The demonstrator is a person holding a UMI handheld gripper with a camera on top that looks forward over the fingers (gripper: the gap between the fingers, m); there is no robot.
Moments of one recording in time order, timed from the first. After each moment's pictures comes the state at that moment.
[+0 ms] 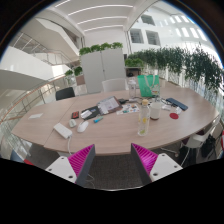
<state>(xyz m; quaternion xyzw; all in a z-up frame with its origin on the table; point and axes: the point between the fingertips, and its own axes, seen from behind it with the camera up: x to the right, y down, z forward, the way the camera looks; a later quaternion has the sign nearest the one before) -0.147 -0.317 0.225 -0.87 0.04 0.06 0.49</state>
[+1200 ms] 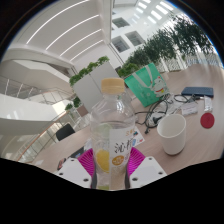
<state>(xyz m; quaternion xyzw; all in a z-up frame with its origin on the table) -0.006 0.068 0.140 -0.78 0.16 0.22 0.56</state>
